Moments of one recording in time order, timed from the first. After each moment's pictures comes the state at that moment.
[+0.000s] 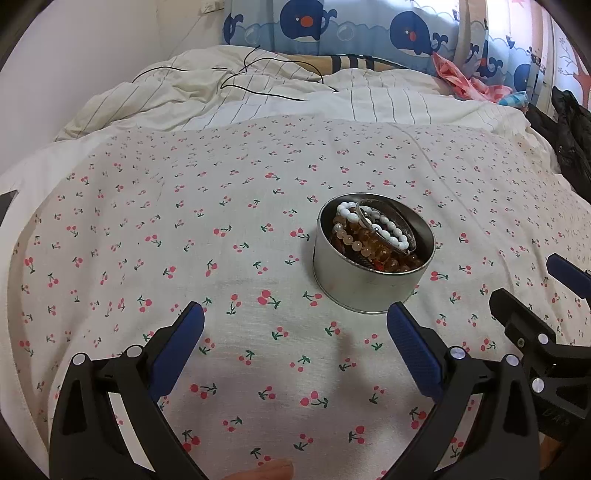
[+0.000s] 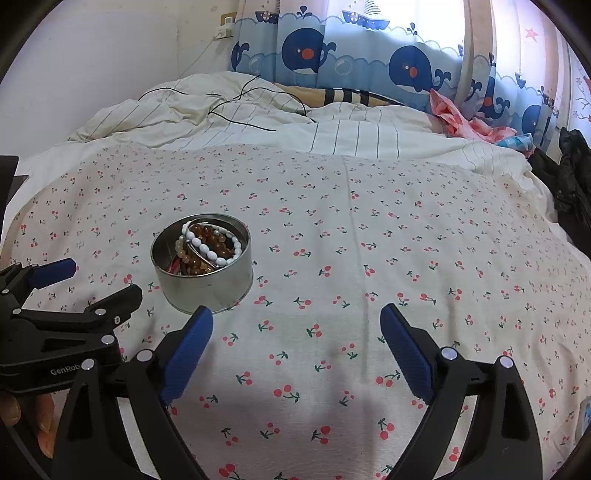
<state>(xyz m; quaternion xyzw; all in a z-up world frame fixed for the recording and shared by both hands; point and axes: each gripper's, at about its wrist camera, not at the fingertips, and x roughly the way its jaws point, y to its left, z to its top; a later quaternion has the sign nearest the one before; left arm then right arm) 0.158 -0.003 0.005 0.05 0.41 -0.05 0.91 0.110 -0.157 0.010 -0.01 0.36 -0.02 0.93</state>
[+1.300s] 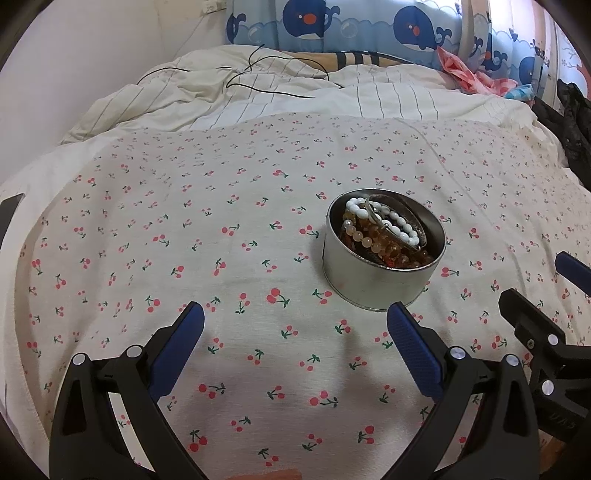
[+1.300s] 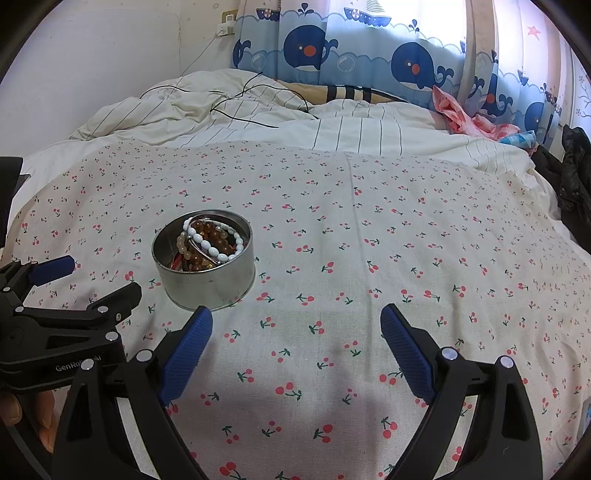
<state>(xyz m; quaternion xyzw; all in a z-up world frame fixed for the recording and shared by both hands) 0.160 -0.002 0.002 0.07 0.41 -0.03 0.91 0.111 -0.156 0.007 -0.01 0.37 -0.01 0.93</state>
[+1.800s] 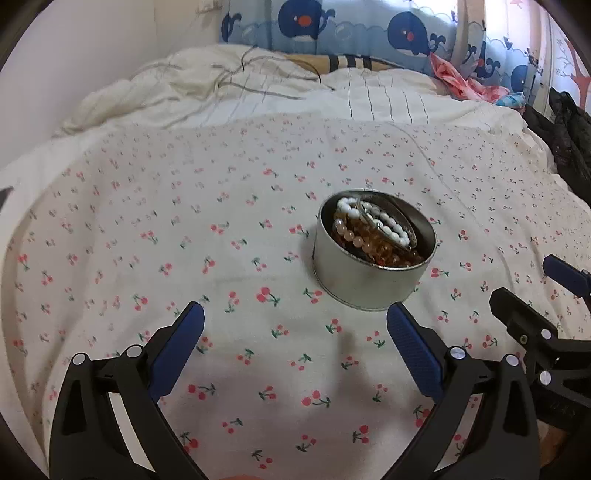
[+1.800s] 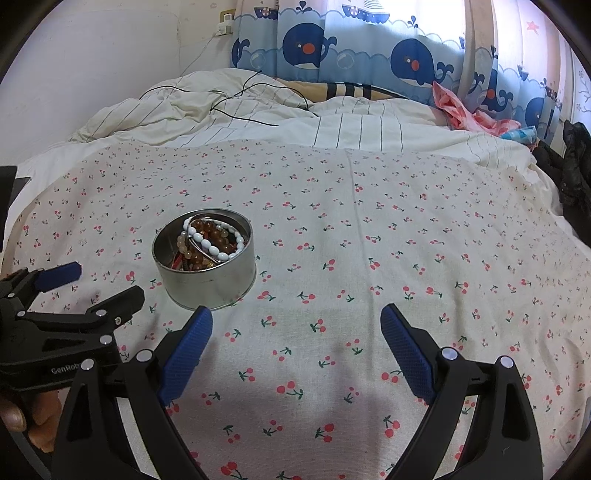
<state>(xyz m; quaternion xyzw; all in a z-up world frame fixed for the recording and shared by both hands) 0.158 0.003 0.000 0.05 0.40 -0.06 0.91 0.112 -0.156 0.004 -0.01 0.37 -0.01 0.93</state>
